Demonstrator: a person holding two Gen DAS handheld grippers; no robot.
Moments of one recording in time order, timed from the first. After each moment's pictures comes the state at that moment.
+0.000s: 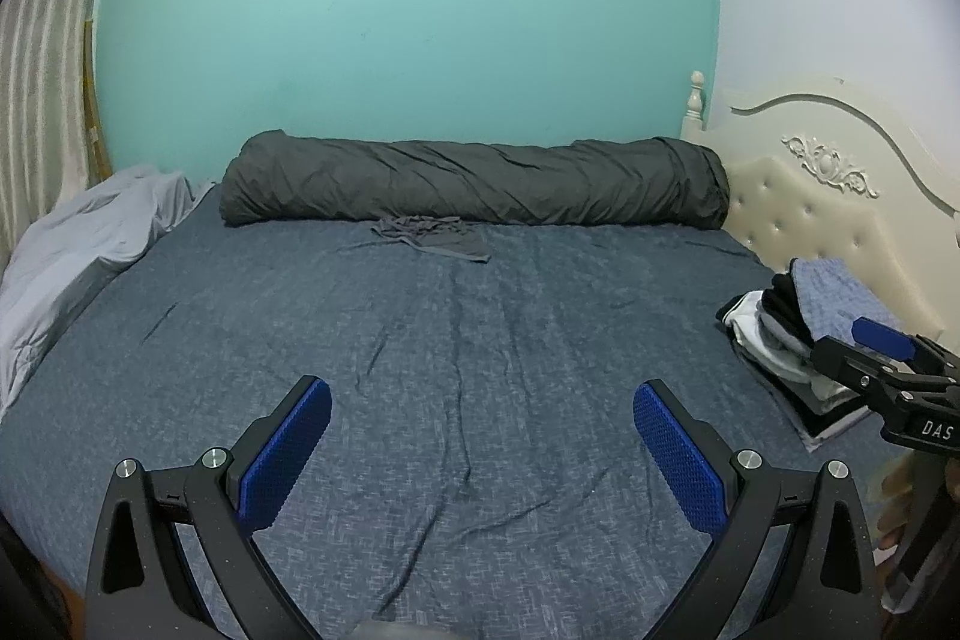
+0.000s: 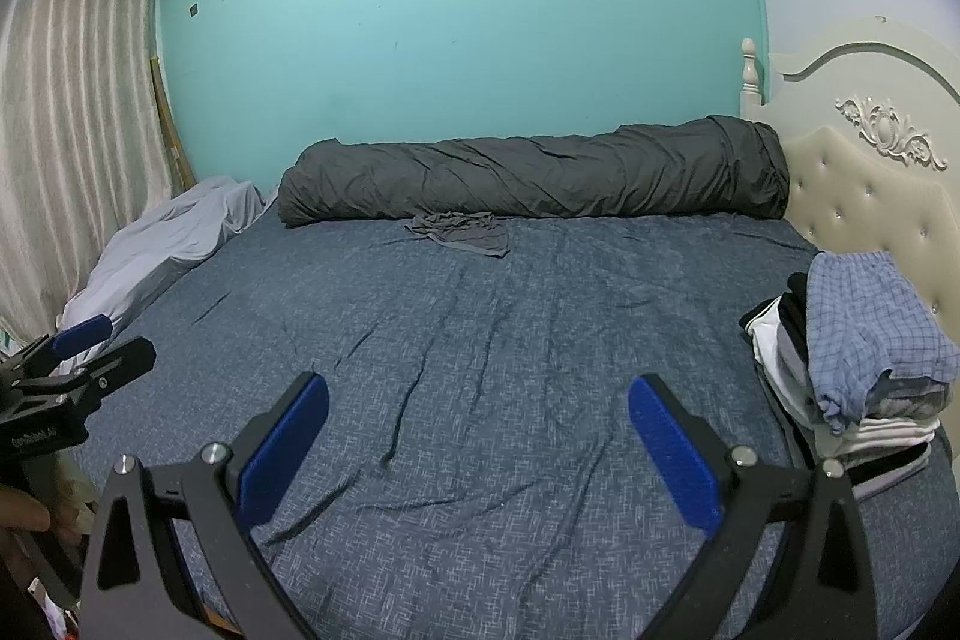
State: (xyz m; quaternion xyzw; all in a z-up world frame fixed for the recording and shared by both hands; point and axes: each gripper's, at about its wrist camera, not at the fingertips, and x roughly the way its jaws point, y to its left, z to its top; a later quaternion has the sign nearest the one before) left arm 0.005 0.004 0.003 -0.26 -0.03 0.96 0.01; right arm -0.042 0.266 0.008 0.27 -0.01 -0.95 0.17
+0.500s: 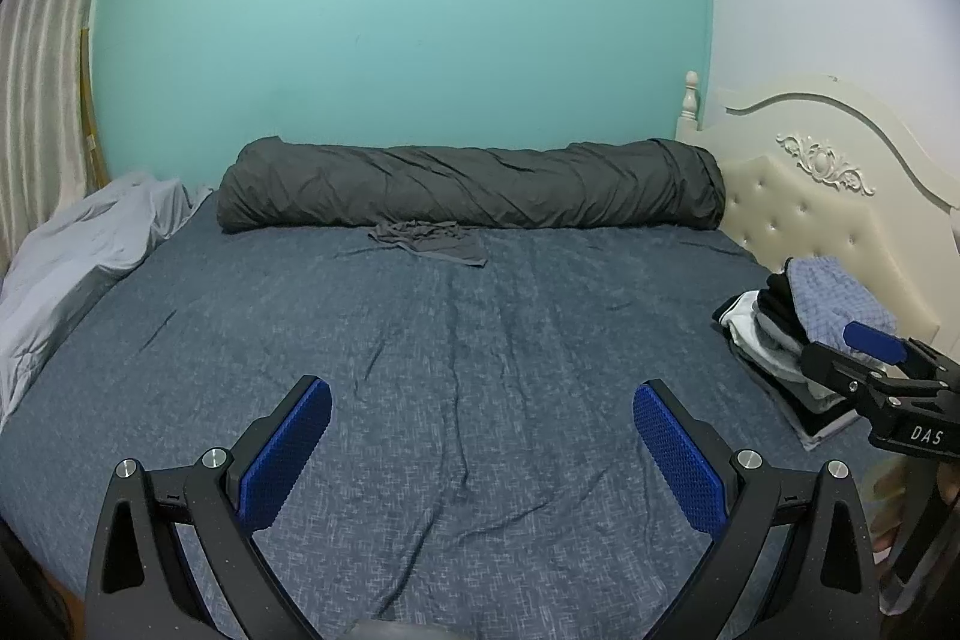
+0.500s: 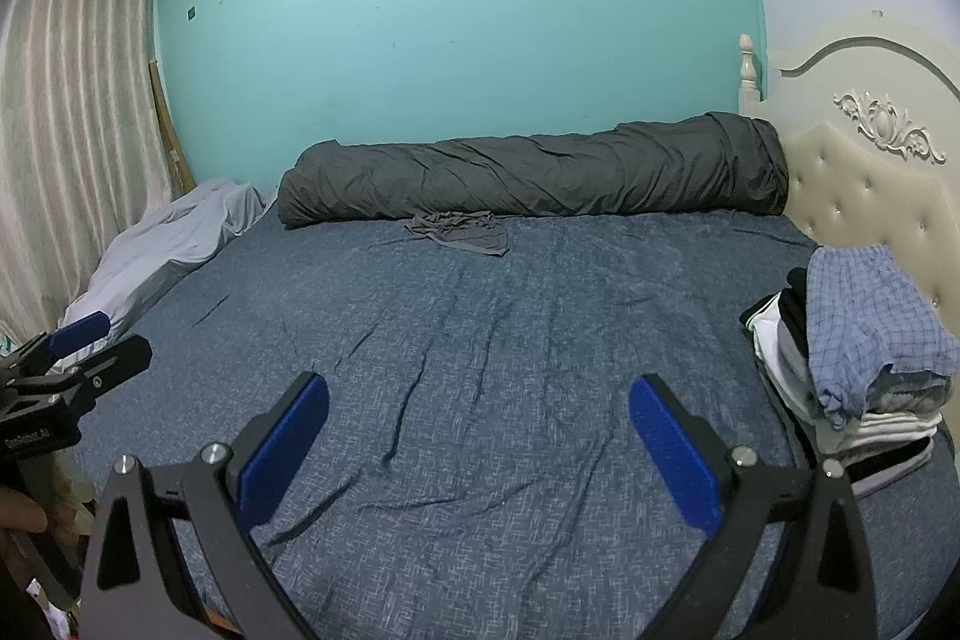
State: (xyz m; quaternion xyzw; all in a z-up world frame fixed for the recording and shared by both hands) left arm 0.008 0.013 0.008 -0.26 -0.02 0.97 0.02; right arm -0.042 0.269 0.005 0.27 -0.01 -0.95 0.17
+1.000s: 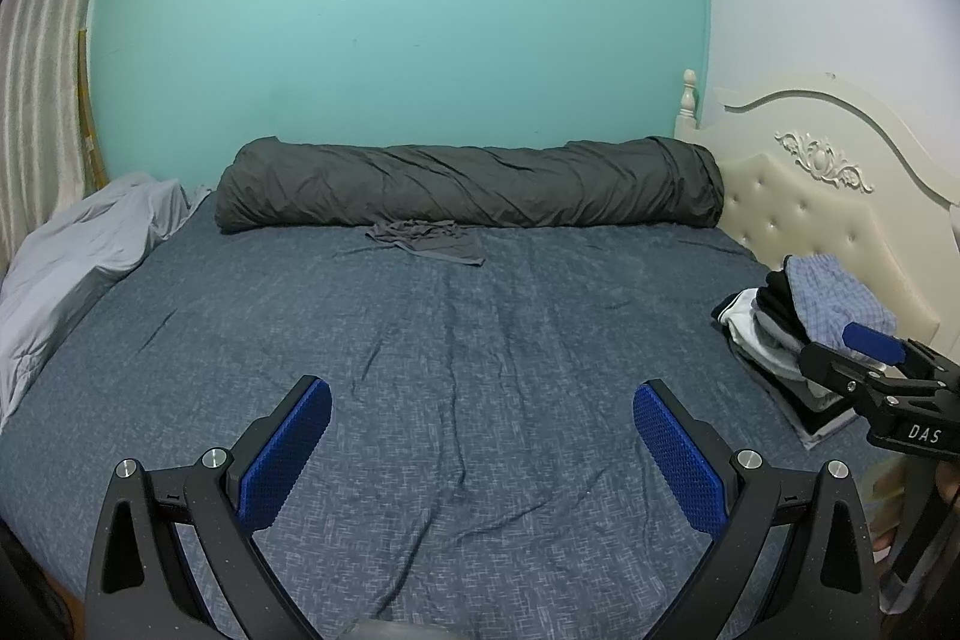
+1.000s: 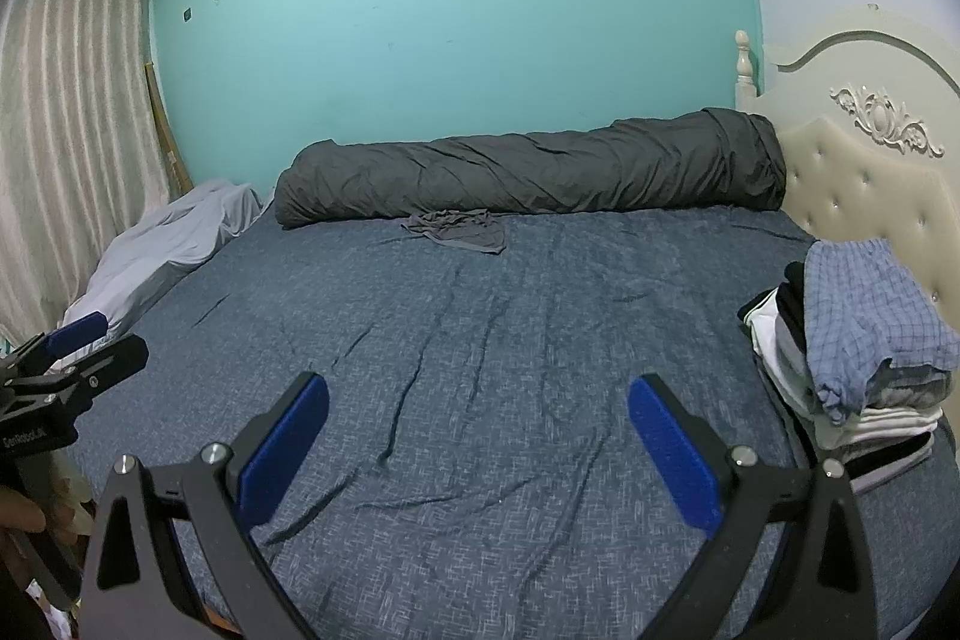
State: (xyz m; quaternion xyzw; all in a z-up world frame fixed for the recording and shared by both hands) left arm 0.009 0.011 0.006 -0.25 -0.02 0.97 0.02; right arm -0.046 0.276 0.004 0.27 -0.02 -0.95 0.17
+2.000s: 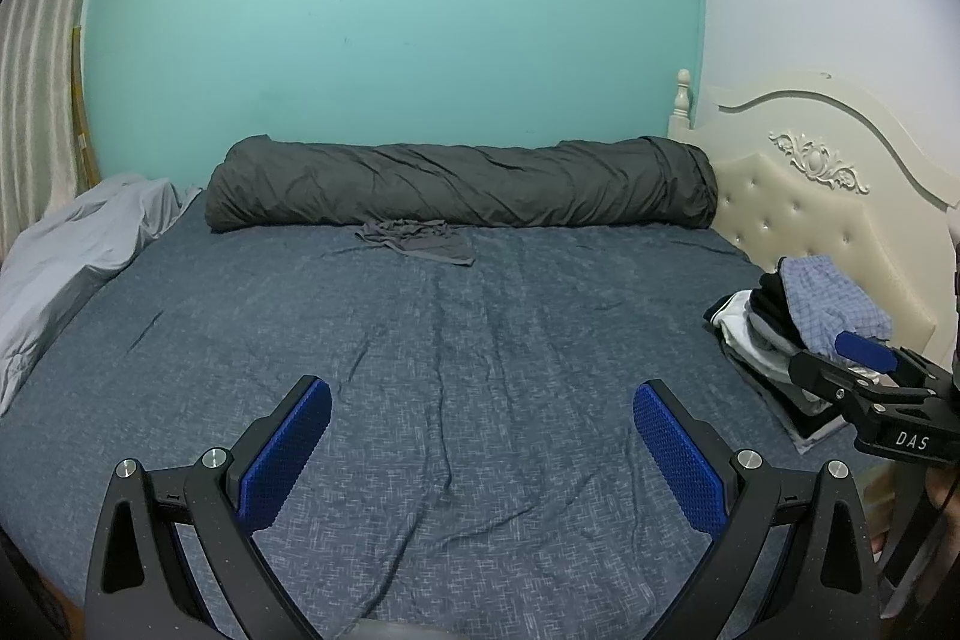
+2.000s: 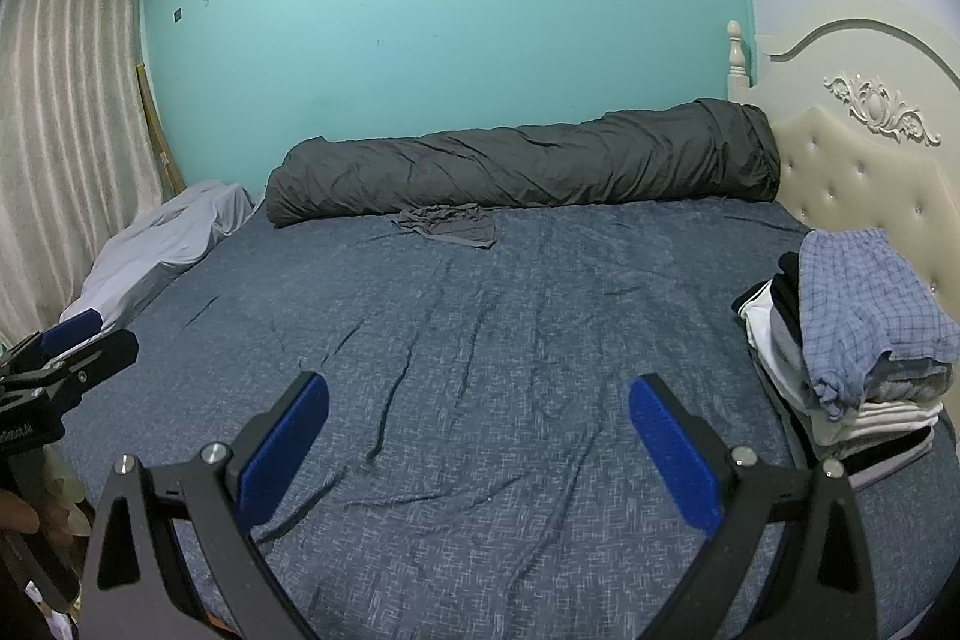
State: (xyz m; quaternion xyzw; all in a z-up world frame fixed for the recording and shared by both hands) left arm 0.001 0.020 -0.001 -0.26 -0.02 0.97 0.03; right arm -0.054 0.287 -0.002 0.28 -0.02 -0.95 0.16
